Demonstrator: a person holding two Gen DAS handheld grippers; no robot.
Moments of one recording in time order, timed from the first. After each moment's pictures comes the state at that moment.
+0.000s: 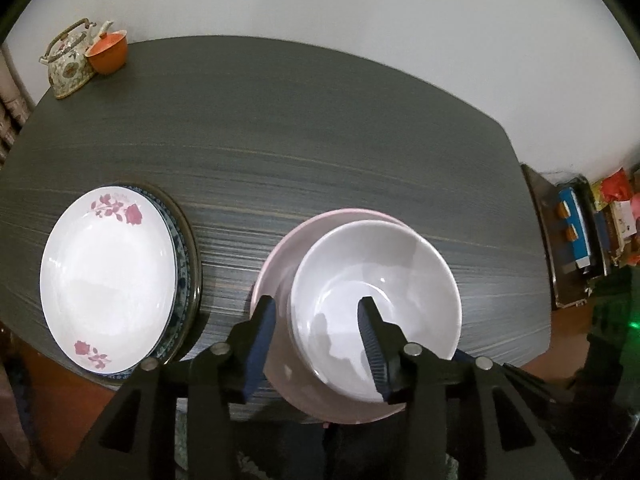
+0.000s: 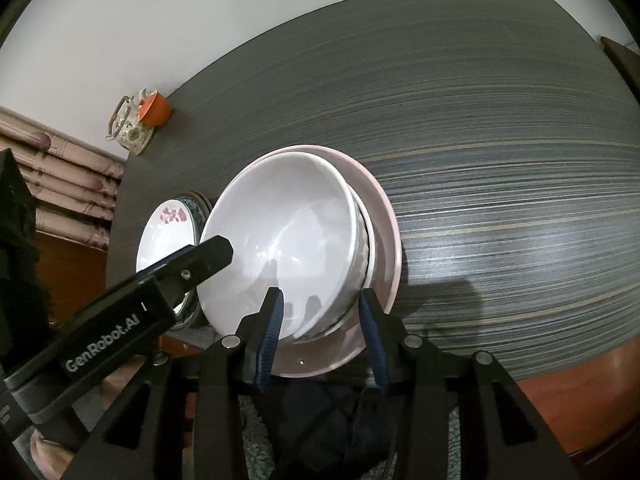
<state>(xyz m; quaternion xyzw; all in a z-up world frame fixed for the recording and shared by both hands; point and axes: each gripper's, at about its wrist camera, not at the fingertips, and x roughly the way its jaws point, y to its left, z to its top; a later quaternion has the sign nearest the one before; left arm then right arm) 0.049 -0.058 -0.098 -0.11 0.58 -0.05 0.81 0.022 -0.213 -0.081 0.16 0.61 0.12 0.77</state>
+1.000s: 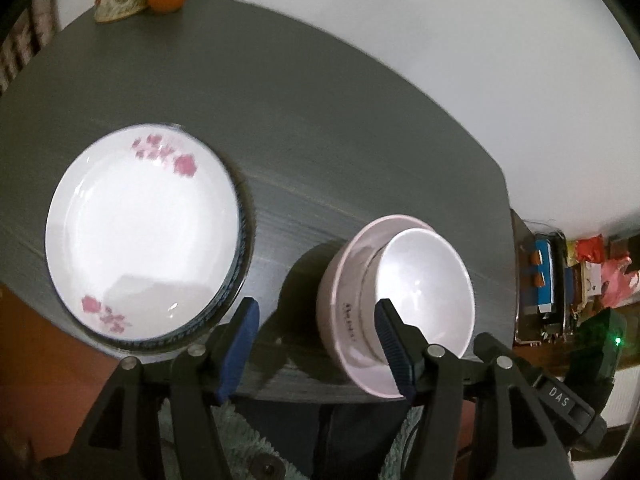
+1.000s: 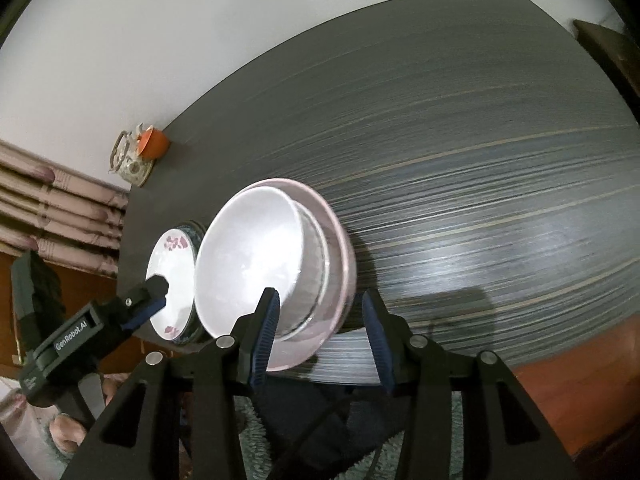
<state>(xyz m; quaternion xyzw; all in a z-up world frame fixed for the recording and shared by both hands) 0.030 0.021 -0.112 -0.24 0.59 -0.04 0.77 0.011 -0.257 -0.067 0.21 0.58 0.09 0.78</state>
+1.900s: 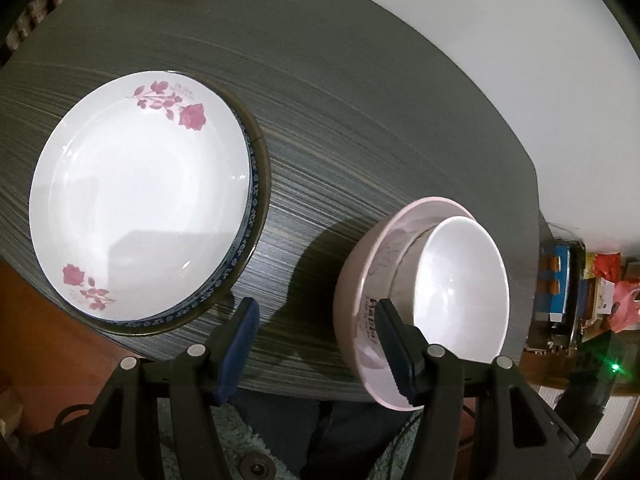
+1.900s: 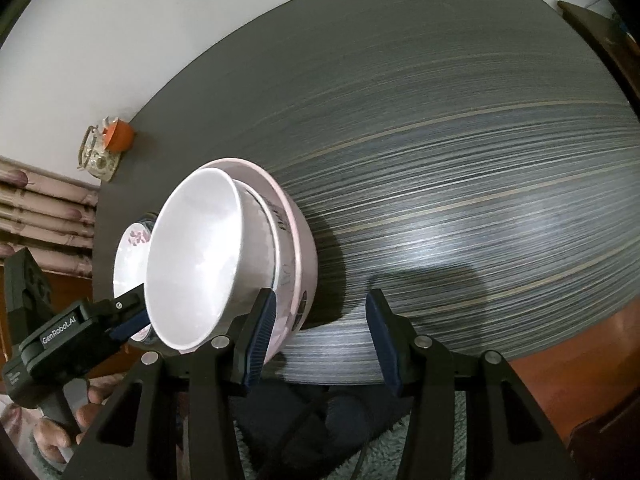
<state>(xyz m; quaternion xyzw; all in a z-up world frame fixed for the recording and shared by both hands) 0.045 0.023 -0.148 -0.25 0.64 0.00 0.73 0.021 -0.255 -0.101 0.19 0.62 0.06 0.76</state>
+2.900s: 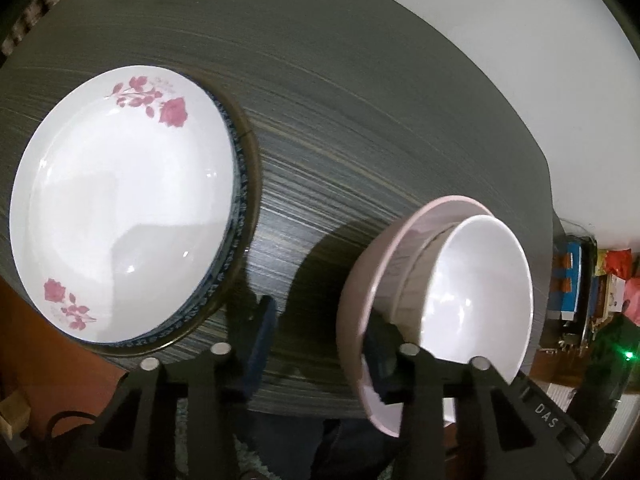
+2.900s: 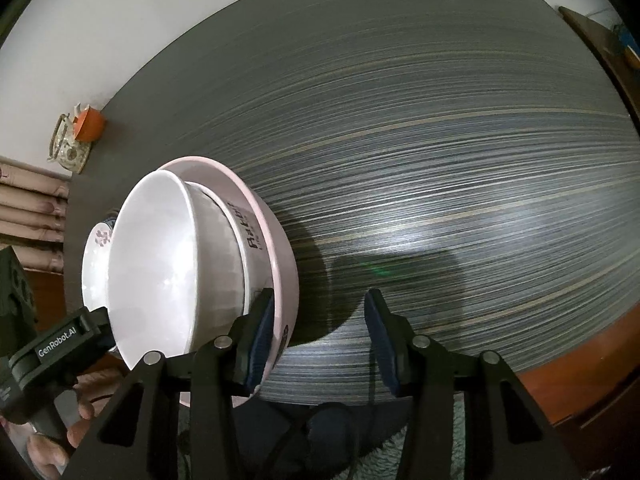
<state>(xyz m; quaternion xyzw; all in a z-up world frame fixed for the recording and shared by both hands) 0.060 0.009 -0.167 -0.24 0.64 0.00 0.73 0.044 -0.245 -0.121 0.15 0.64 0.04 0.75</state>
